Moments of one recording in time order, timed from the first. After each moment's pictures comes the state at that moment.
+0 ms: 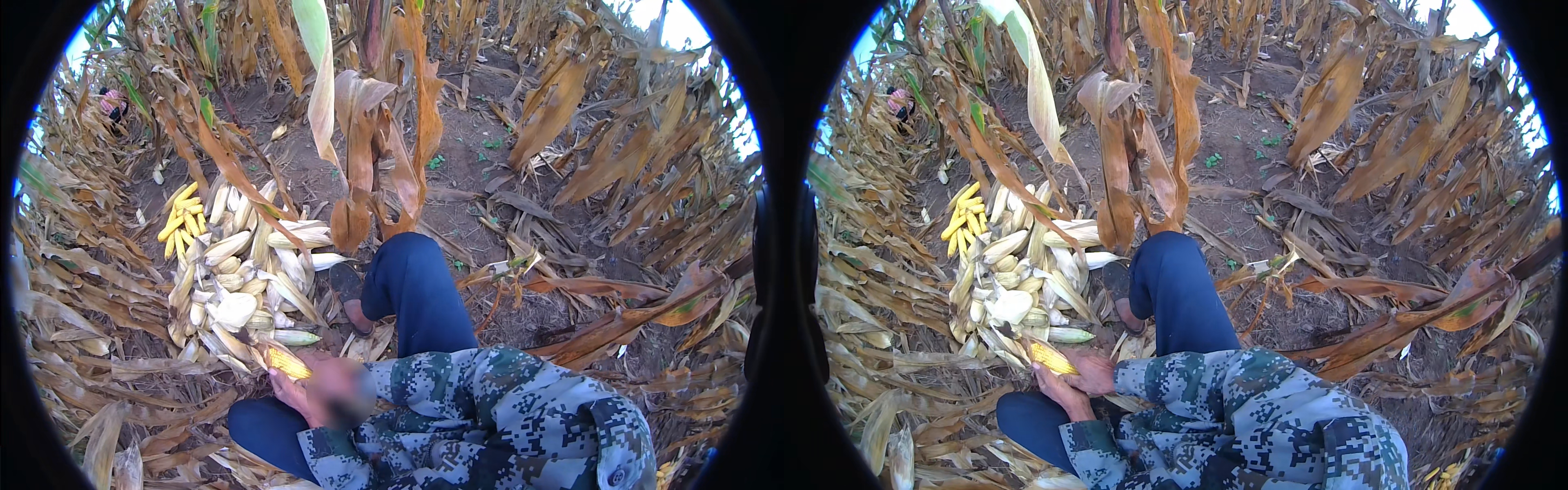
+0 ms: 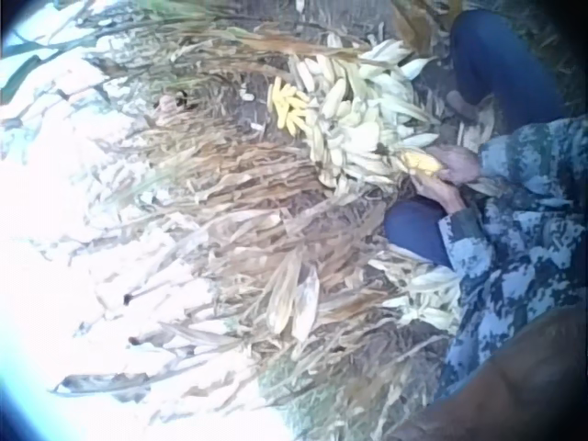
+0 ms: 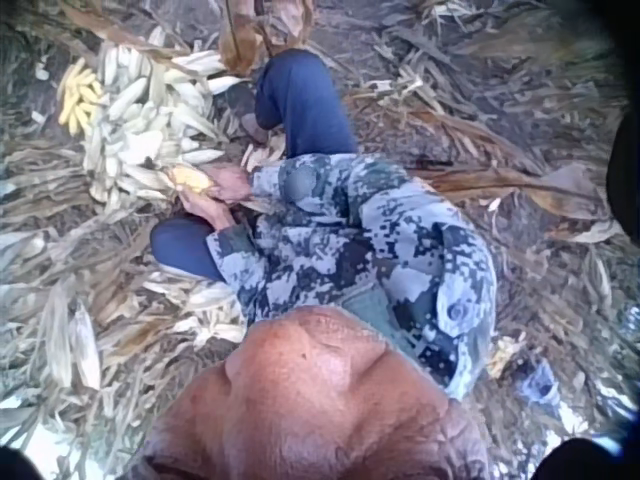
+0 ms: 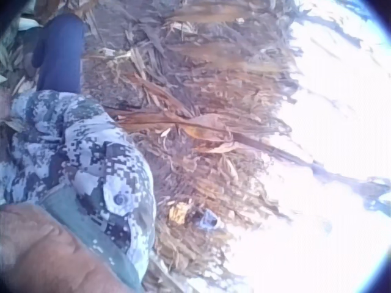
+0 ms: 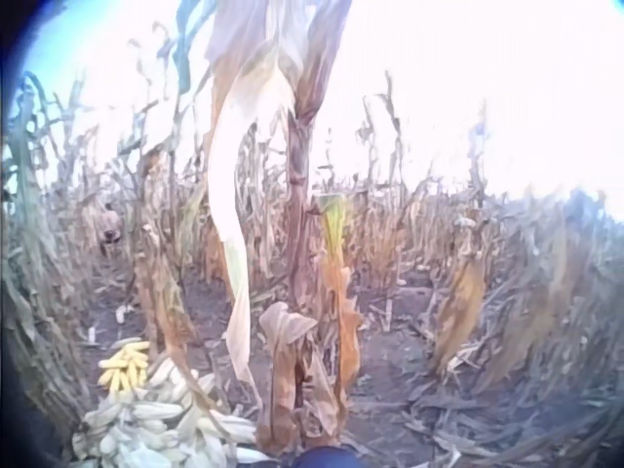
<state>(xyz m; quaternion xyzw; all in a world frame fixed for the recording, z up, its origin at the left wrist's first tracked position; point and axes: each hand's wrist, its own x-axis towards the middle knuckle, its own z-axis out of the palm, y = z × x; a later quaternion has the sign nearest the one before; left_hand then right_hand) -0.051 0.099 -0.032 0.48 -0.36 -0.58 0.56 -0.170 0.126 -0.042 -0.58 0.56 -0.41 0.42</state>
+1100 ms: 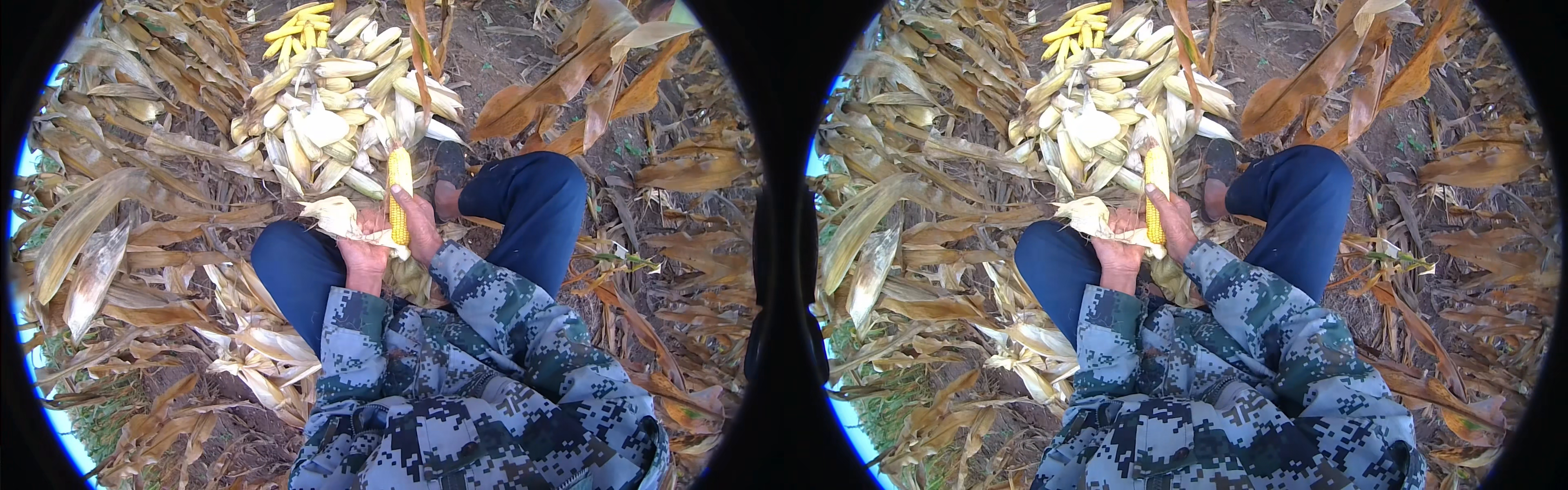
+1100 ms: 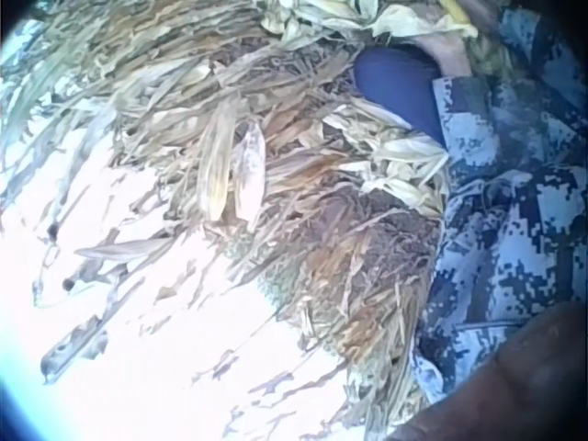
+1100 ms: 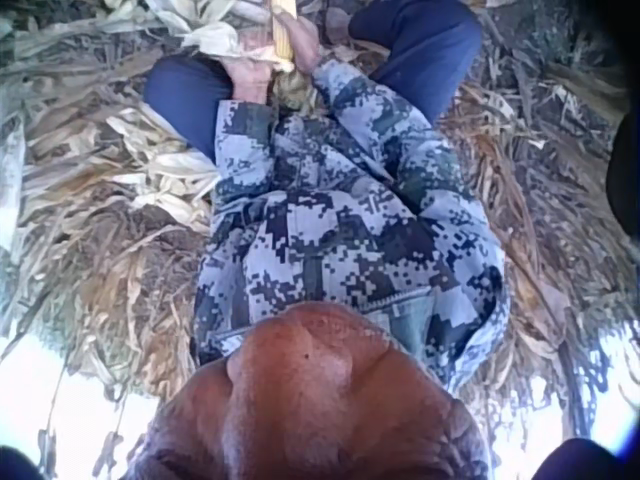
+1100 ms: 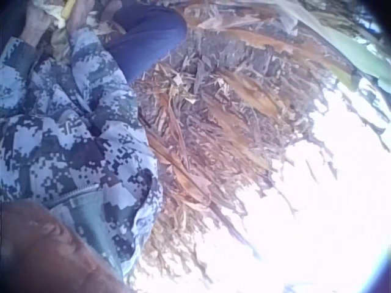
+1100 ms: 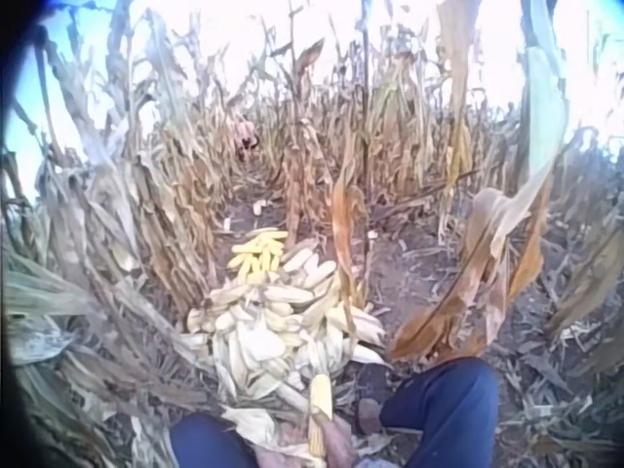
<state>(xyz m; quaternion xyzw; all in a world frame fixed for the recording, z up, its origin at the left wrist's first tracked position) -0.044 0.096 -0.057 0.19 -0.03 -0.79 0.59 -0.165 0.097 -0.065 -0.08 0.46 -0.58 0.67</state>
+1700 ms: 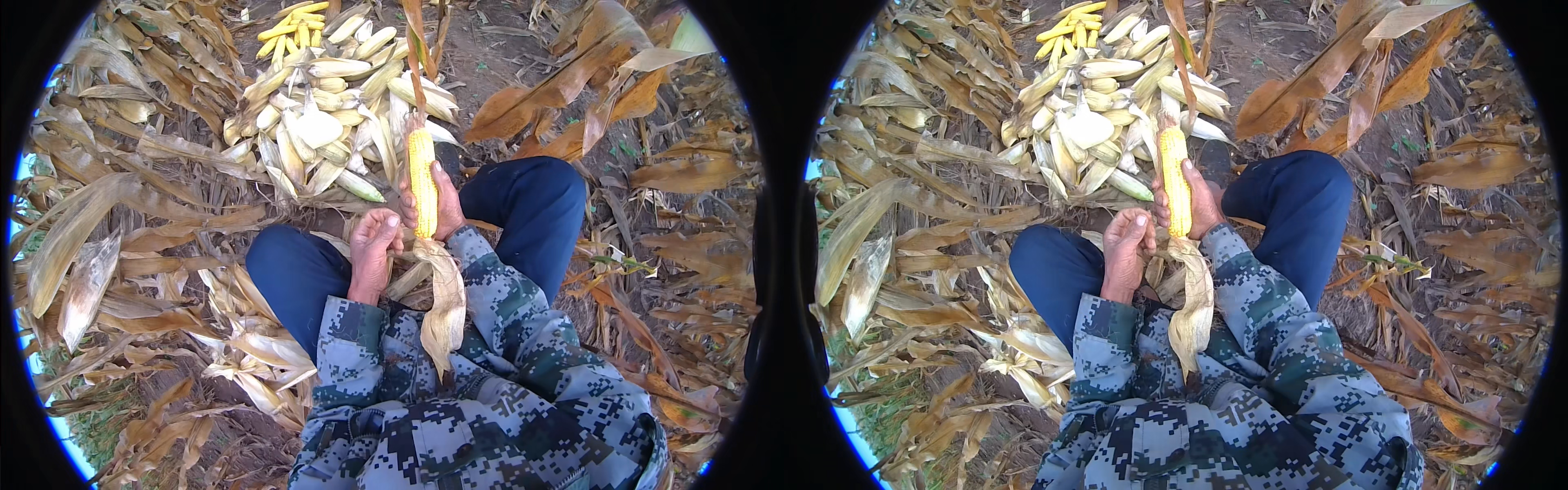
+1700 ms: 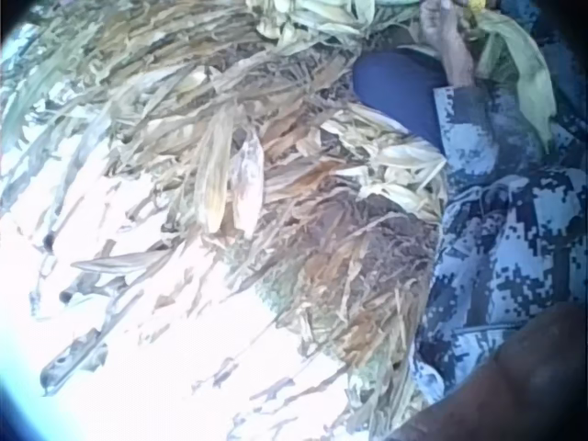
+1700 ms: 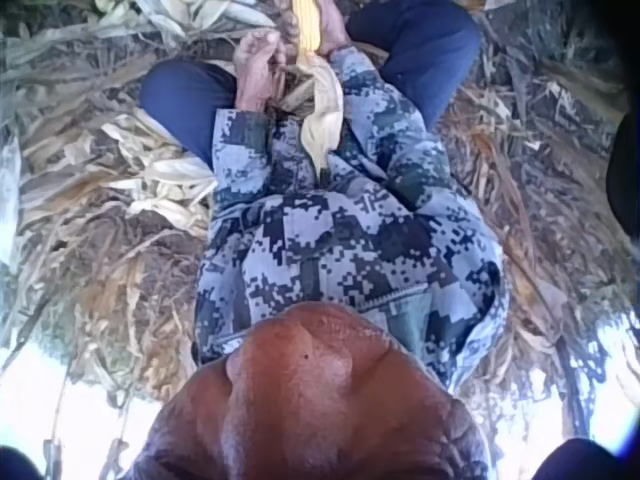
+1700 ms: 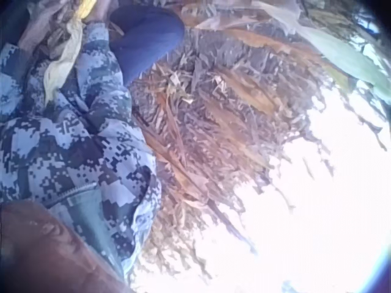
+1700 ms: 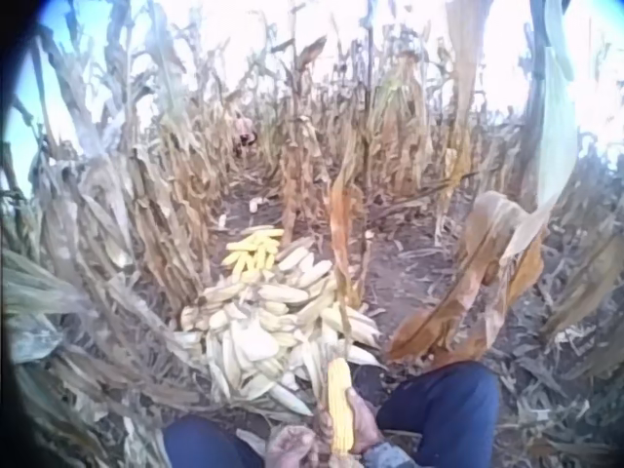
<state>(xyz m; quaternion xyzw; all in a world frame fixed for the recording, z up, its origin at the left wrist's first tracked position) -0.055 0.111 -0.026 0.39 -0.32 -0.74 0.46 -0.228 0.078 -0.058 -0.12 0.19 -0.54 0.81</state>
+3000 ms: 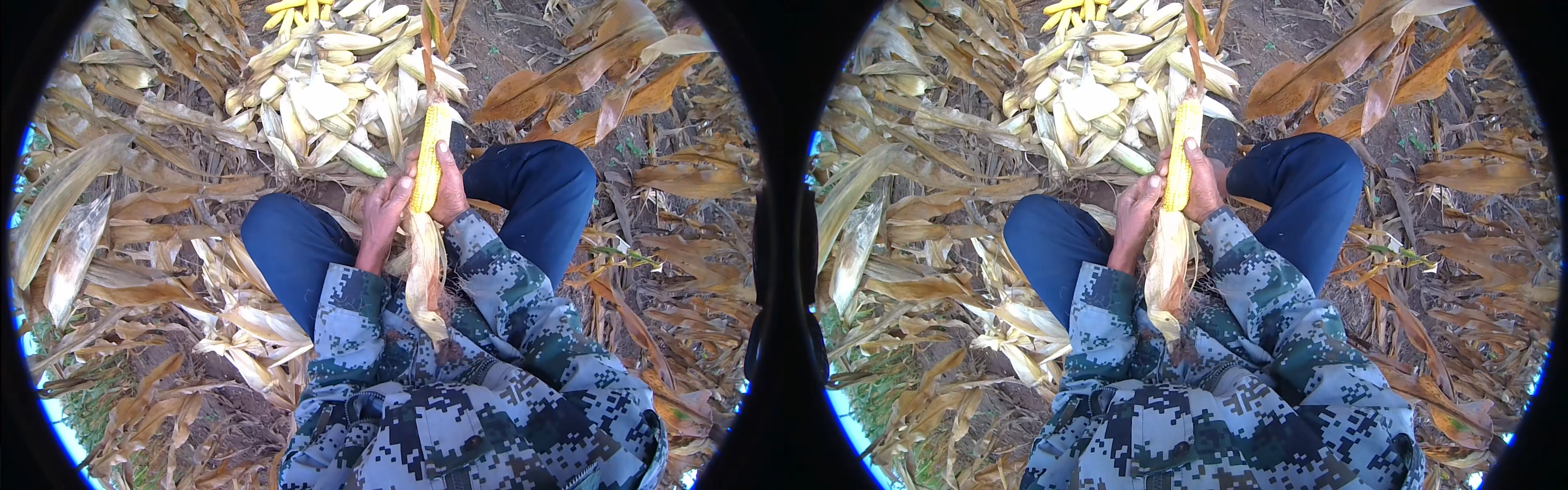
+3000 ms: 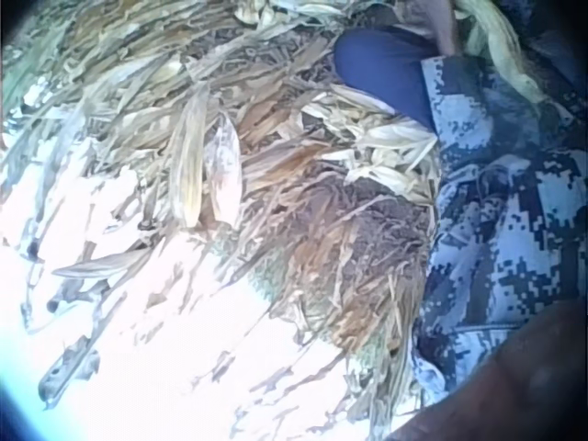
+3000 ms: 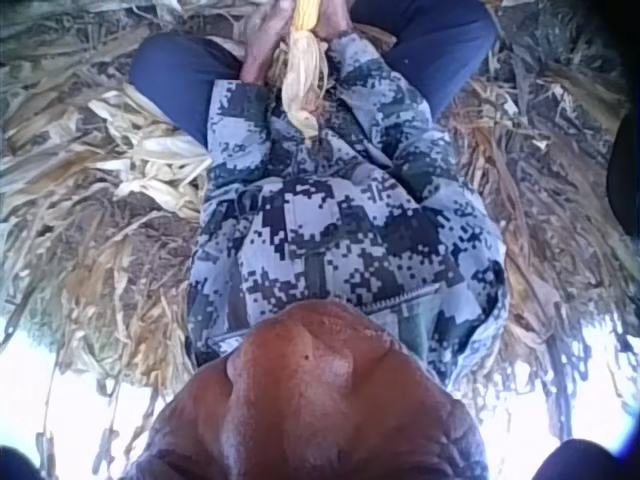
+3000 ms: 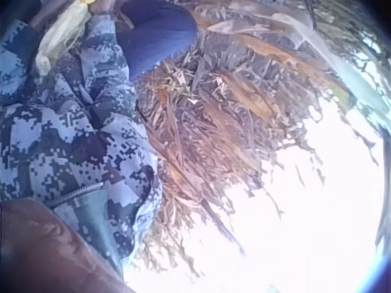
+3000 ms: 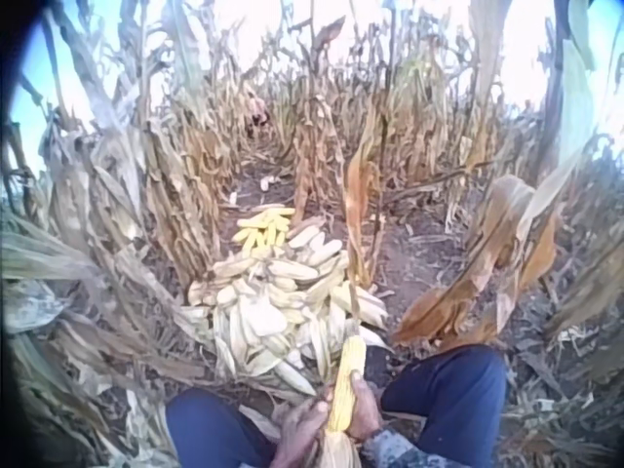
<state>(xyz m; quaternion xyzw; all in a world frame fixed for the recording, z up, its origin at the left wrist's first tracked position) -0.069 0.102 -0.033 0.44 -0.42 -0.68 0.41 -0.208 0.086 -0.056 -0.12 0.27 -0.63 0.72</state>
